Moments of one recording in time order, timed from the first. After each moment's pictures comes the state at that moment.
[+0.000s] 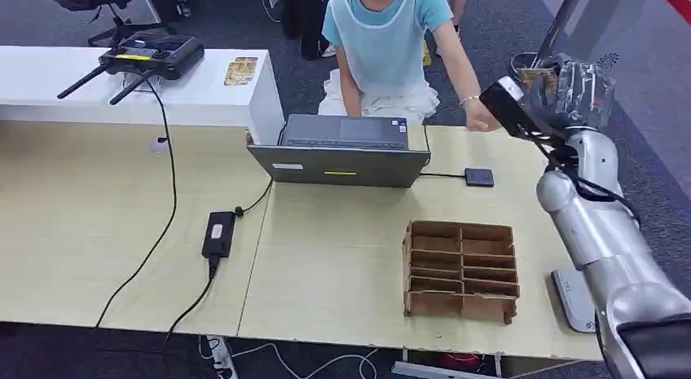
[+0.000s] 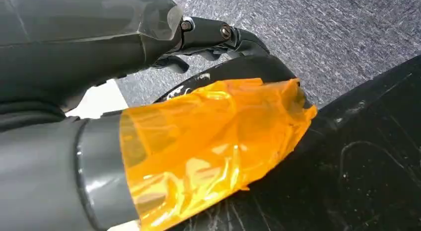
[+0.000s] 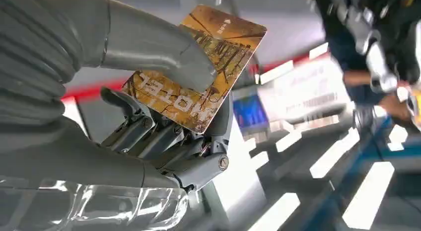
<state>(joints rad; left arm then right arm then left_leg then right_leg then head) -0.07 -0.23 0.70 -0.21 -1.41 0.02 0.14 -0.84 -0.38 0.37 -0.93 0.84 -0.42 -0.01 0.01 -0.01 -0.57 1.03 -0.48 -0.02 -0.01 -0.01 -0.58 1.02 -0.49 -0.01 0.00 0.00</state>
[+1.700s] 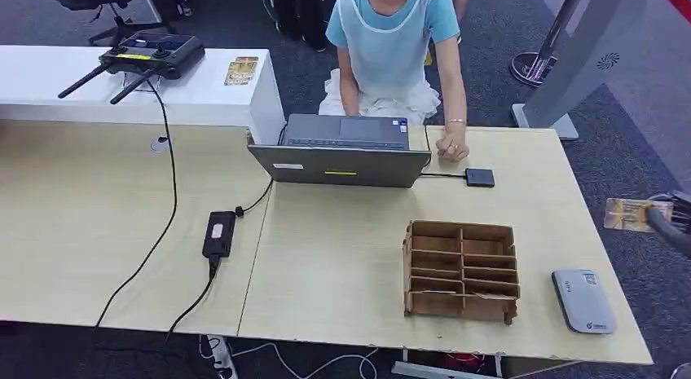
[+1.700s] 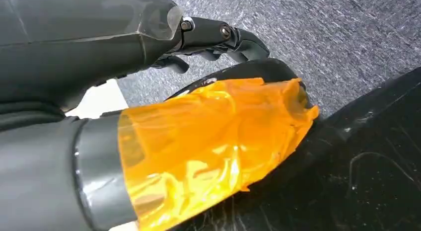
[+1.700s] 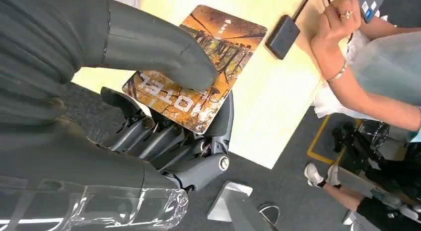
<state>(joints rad) -0.06 -0.23 0.71 -0.21 -1.41 0.03 0.14 -0.21 -0.85 -0.13 -1.12 -0.26 0.42 -0.23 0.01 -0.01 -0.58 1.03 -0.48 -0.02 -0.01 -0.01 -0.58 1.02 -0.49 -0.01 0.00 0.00</state>
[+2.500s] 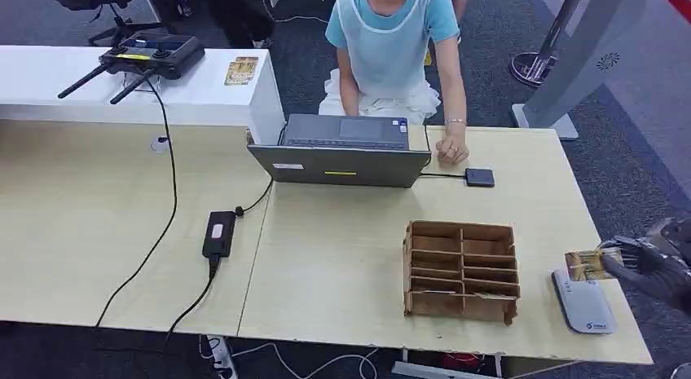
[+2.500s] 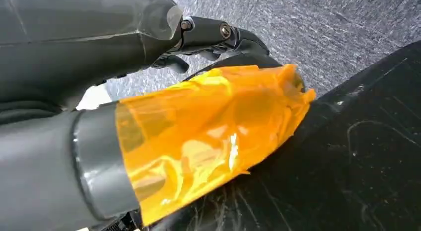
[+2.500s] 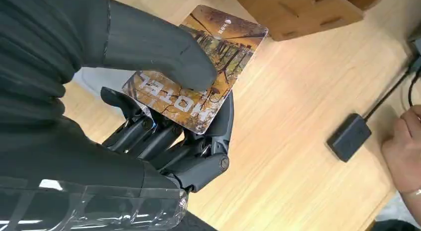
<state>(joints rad) -0.07 -0.23 0.64 -0.21 -1.52 0.00 0.14 -0.11 -0.88 -0.01 -1.13 -0.28 0.55 -0.19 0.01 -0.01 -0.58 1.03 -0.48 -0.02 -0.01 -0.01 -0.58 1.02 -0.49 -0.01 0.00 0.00</state>
